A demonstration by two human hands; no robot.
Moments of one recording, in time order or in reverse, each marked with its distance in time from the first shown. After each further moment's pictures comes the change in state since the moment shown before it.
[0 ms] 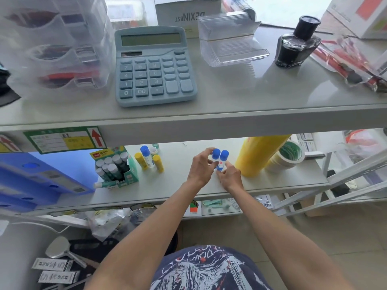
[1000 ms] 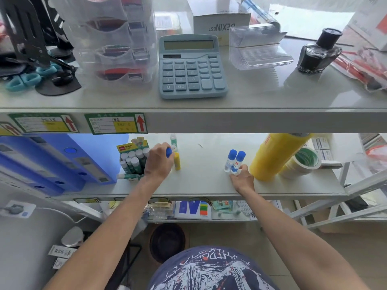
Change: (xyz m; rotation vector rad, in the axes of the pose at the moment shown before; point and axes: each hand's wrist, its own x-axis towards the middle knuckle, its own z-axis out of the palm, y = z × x) left_hand -0.037 -0.067 -0.156 0.447 0.373 -0.070; right_hand -0.009 -0.006 0.007 0.040 0.005 0.160
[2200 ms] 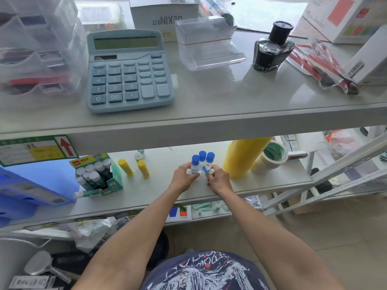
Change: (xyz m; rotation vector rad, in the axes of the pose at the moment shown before) left_hand -0.019 0.089 0.150 -0.516 -0.618 -0.172; right_hand 0.019 0.014 -0.008 0.013 -0.068 -0.144
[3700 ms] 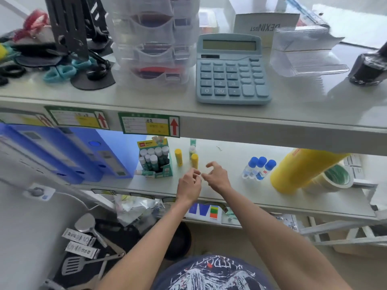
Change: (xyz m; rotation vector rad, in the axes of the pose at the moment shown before) left_hand -0.084 -0.059 -0.086 0.073 0.464 -0.070; right_hand -0.031 -0.116 0.106 -0.066 -0.270 -0.098
